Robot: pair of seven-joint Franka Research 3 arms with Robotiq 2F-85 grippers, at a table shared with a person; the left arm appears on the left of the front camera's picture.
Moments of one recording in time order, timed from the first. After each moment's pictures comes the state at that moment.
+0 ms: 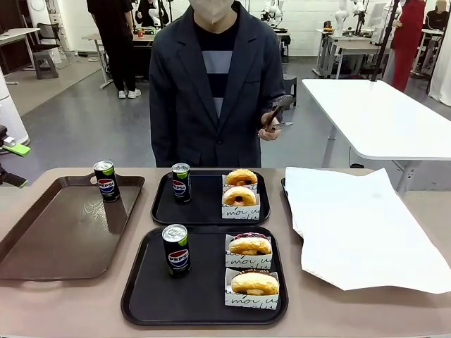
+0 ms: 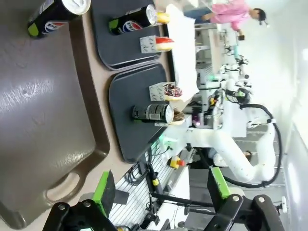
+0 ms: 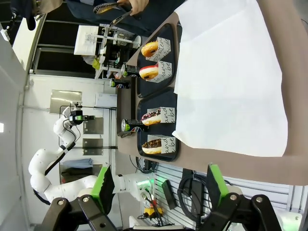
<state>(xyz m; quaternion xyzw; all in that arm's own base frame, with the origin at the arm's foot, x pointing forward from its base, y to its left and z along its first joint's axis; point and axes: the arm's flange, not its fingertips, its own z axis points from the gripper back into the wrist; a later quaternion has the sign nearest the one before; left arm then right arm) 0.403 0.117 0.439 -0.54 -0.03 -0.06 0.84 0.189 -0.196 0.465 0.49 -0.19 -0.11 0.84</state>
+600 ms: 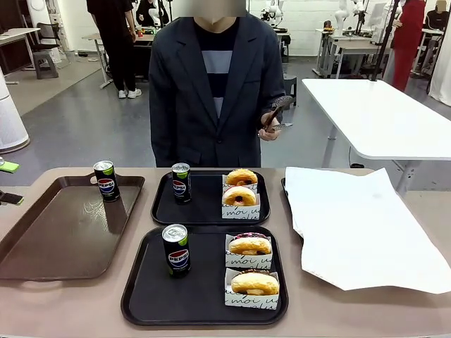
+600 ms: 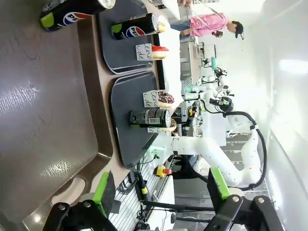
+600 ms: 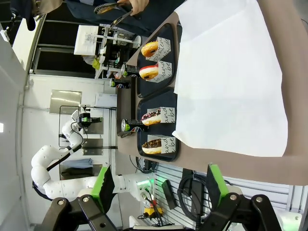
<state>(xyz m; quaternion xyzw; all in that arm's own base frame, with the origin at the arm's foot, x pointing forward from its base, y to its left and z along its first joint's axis) 0.390 0.144 0.383 -0.59 -0.04 -0.03 0.81 0.189 -0.196 0.465 0.49 -0.19 -0.11 0.84</state>
